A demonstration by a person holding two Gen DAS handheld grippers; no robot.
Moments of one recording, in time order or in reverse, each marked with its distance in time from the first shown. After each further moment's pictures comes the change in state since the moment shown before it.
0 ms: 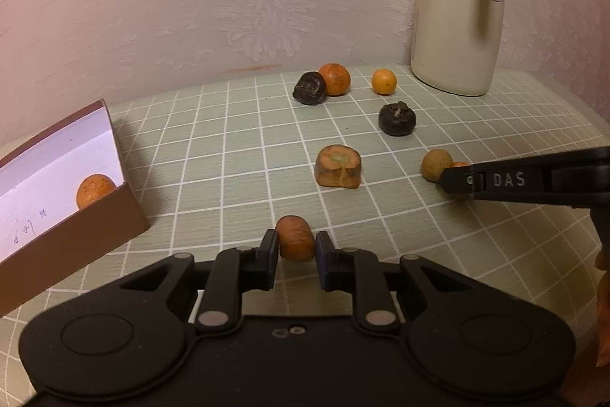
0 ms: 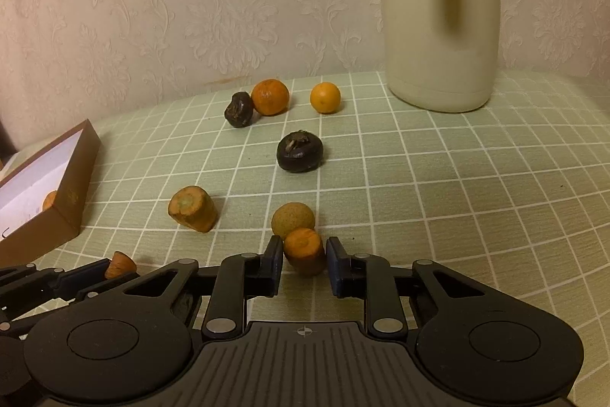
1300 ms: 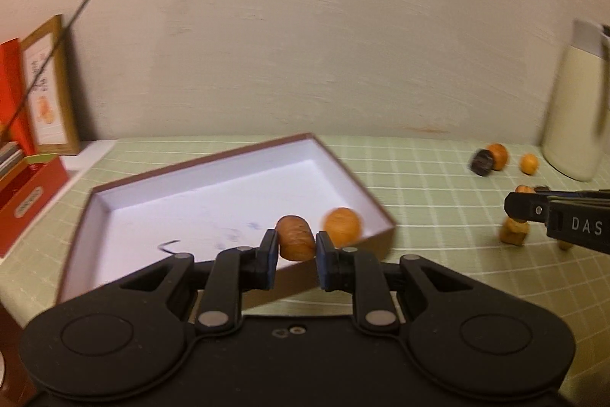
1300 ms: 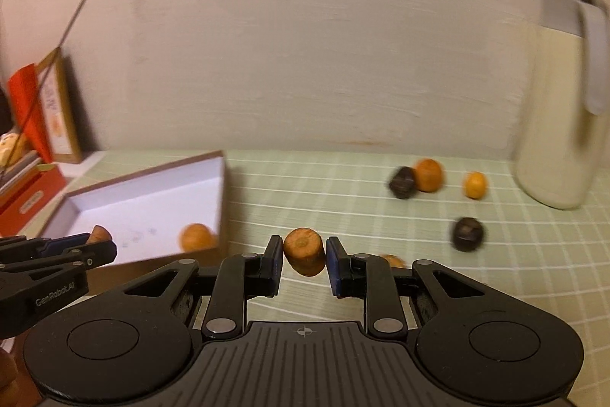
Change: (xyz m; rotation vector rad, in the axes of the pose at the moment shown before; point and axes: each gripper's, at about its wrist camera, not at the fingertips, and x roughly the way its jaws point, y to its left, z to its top) left arm -0.085 0.135 0.006 -0.195 -0.107 0.299; right arm -0.034 0.134 0.018 -0.172 -0.136 0.200
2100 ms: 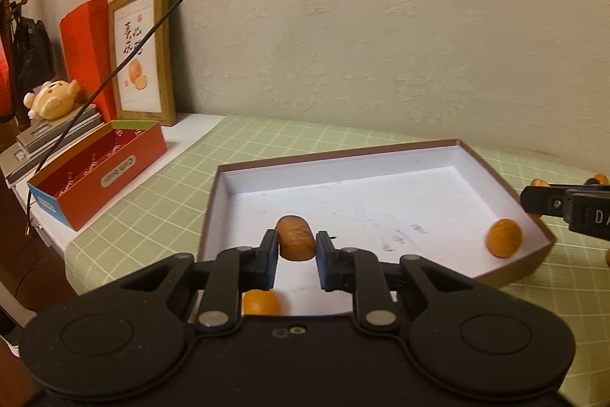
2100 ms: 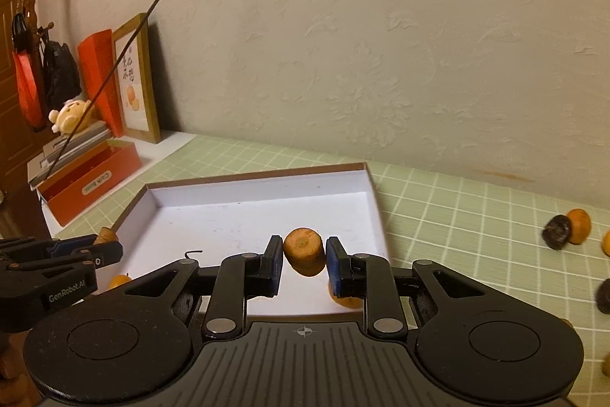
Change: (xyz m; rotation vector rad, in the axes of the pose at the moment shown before) left arm 0.011 0.111 -0.004 -0.130 0.026 0.194; right arm 0.064 0.112 0.022 -0.132 0.028 0.202
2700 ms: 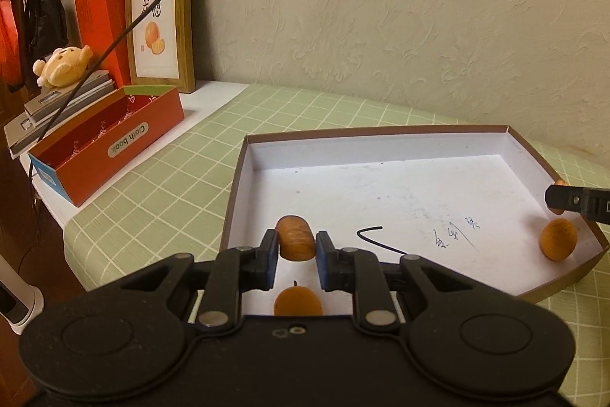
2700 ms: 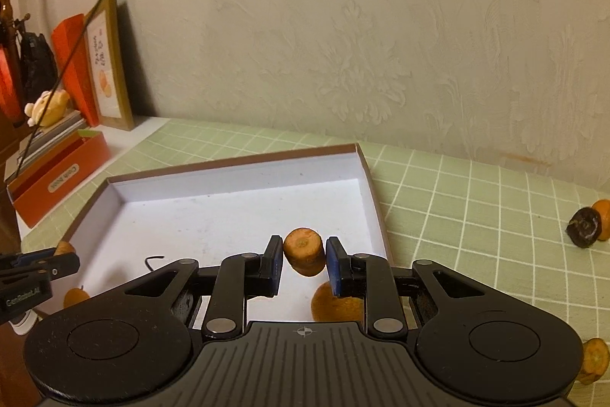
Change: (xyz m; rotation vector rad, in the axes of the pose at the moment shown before) left arm 0.040 0.025 -0.002 -0.053 0.083 0.039; right arm 0.063 -0.021 0.003 0.034 0.065 -0.035
